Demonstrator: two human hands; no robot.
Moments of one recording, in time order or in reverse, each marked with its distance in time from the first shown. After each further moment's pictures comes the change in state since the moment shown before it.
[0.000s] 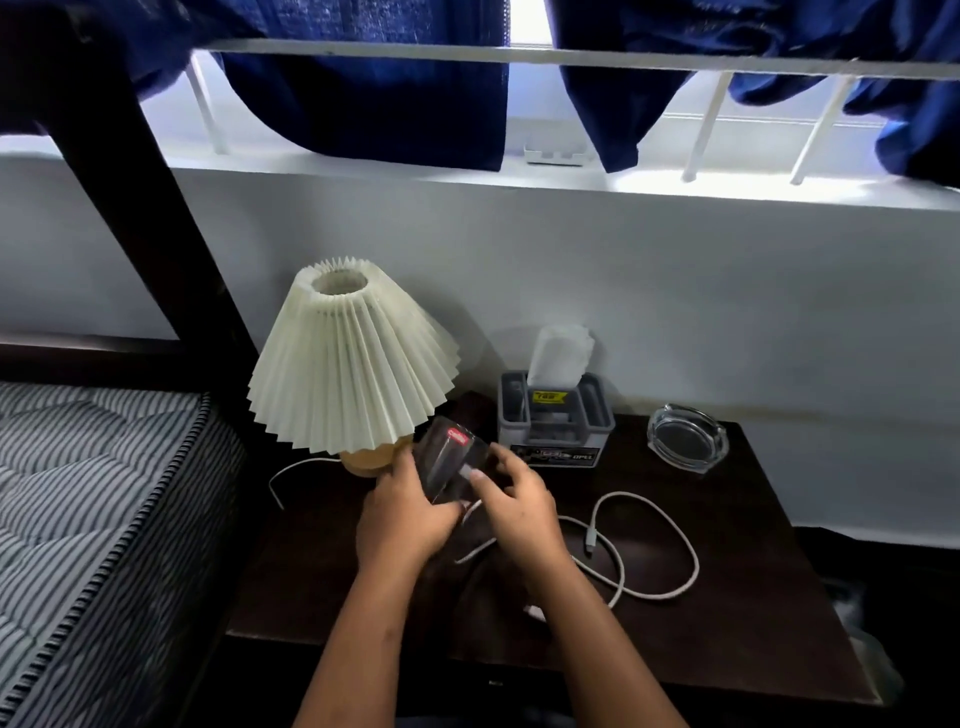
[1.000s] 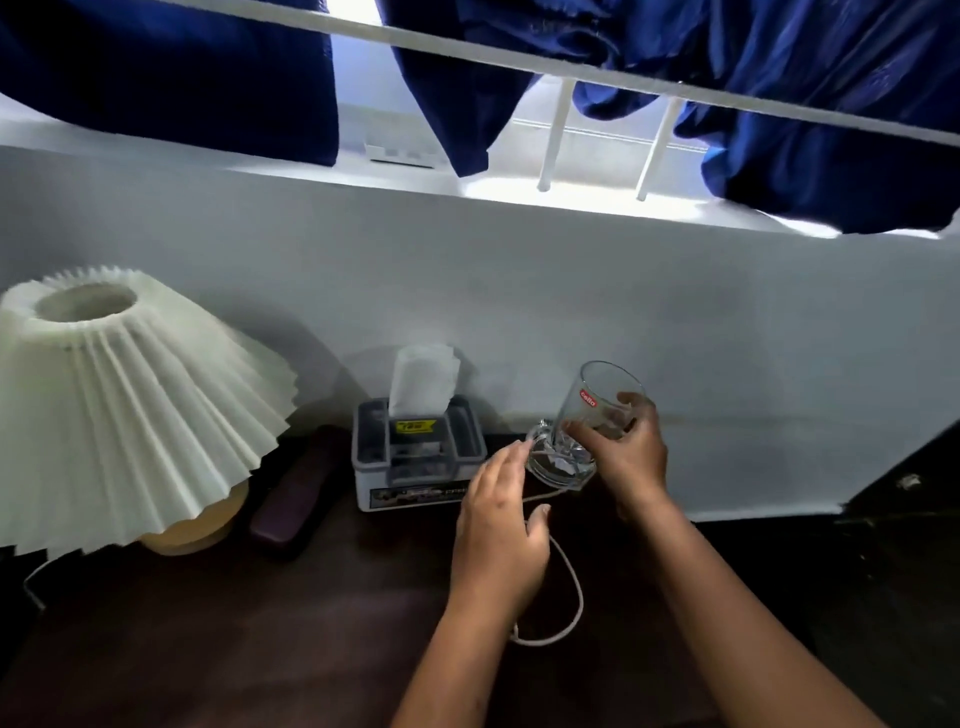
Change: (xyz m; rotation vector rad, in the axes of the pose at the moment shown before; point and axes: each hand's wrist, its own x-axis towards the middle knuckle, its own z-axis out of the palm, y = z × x) left_hand -0.029 0.133 0.127 -0.220 -0.170 0.614; right_hand 0.082 0.046 -0.211 0.066 0.680 -0.096
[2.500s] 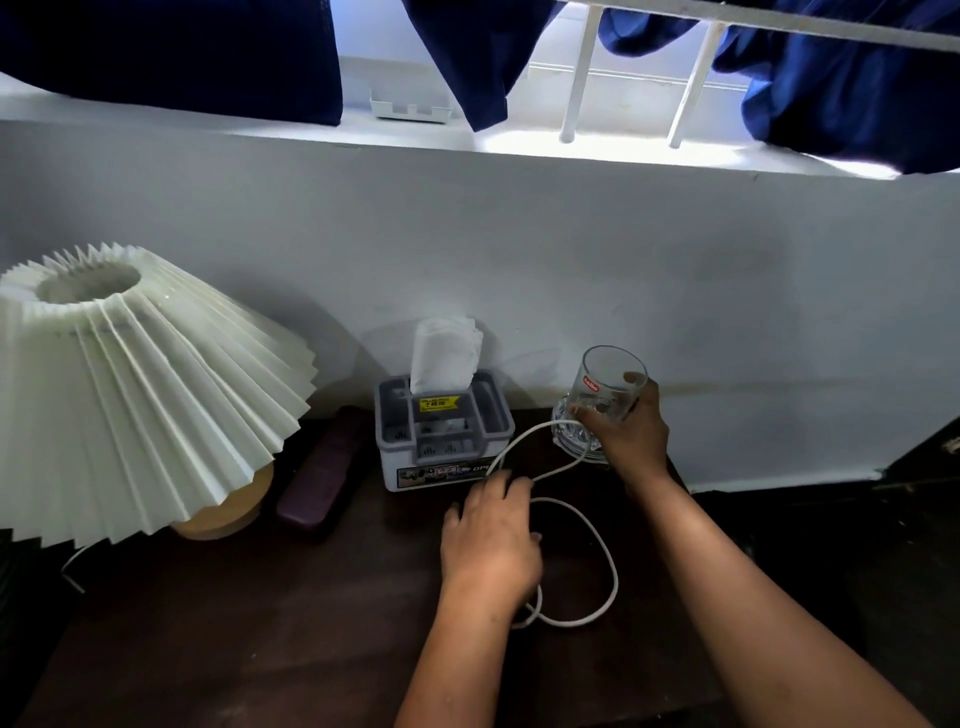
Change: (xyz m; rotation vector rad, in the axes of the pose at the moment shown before) left_hand -0.007 -0.029 -0.013 0.430 -0.315 -0.156; right_hand 0.005 0.026 0.025 -0.182 -0.024 -0.042
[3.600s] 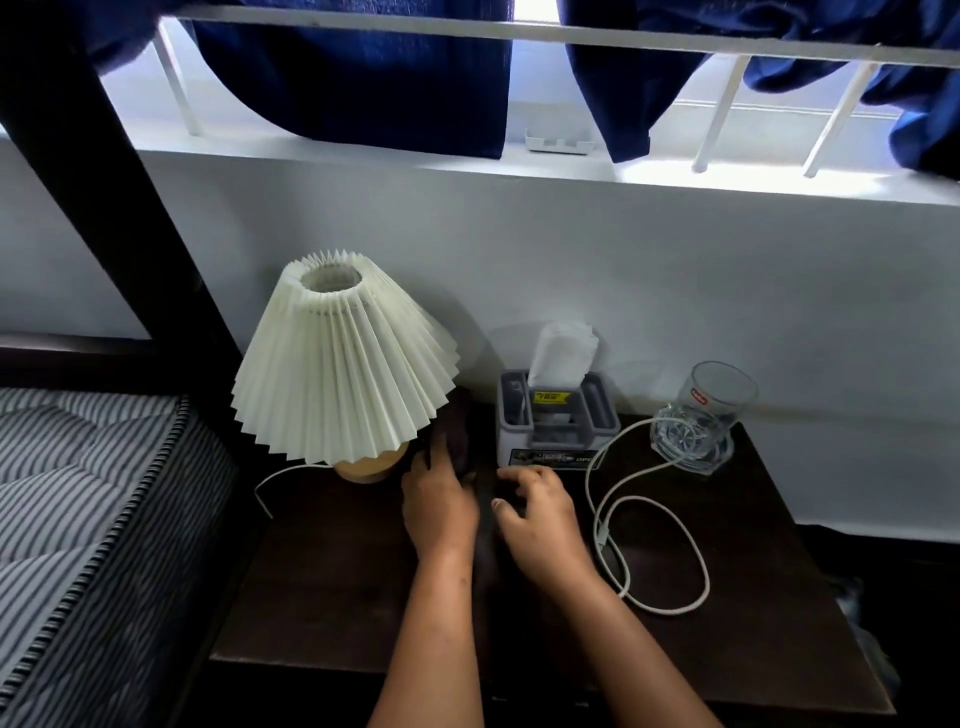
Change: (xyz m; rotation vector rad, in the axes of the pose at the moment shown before) left_hand -0.013 -0.124 -0.028 -0.193 0.511 -0.485; right_hand -0.177 -0.082 0.081 -0.146 -0.634 -0.163
